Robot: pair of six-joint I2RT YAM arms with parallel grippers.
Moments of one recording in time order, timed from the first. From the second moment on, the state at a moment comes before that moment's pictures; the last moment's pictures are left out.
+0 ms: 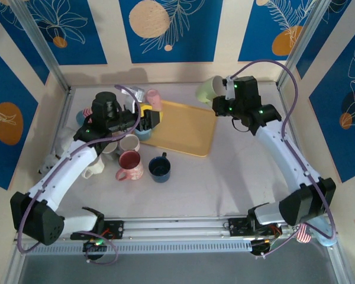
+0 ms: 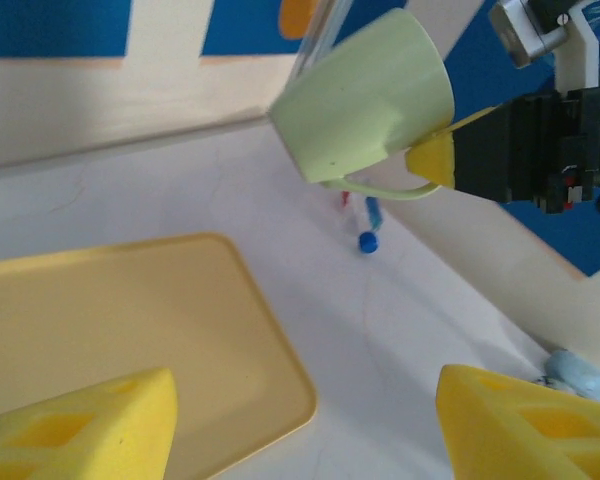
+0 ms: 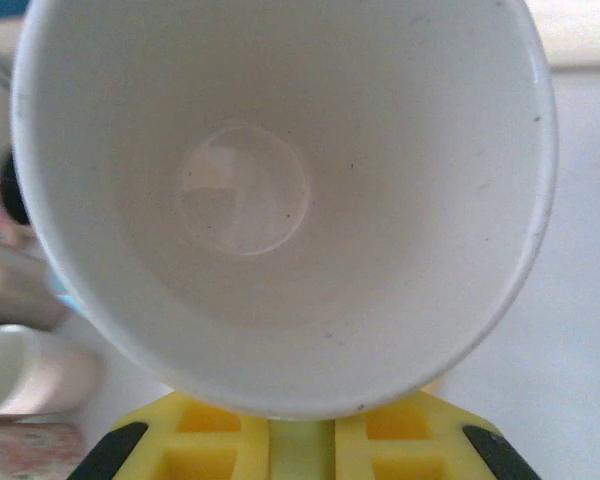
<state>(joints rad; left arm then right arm) -0.40 1.26 1.15 -0.22 0.53 -0.25 0.30 1.39 1.41 -0.68 -0.09 0.25</state>
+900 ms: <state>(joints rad) -0.40 1.41 1.21 -0.43 0.38 -0.20 0.12 2.05 1.74 -0.79 0.23 -0.02</state>
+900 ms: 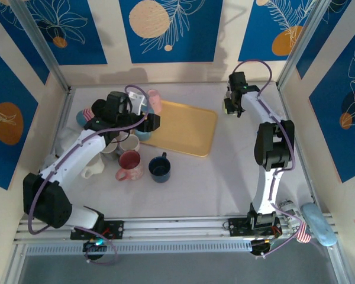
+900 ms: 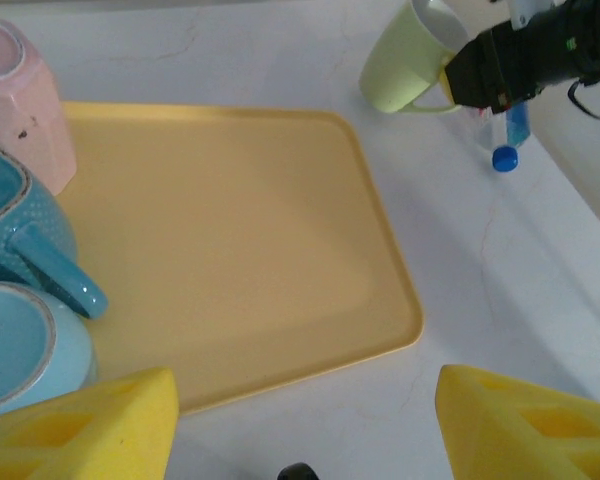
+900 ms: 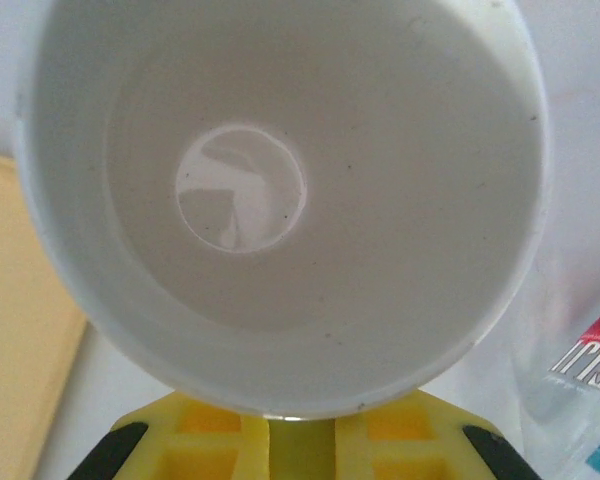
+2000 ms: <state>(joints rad) -0.40 1.38 1.27 -0.64 0.21 -0.22 0.15 1.75 1.64 -0.77 0.12 0.04</state>
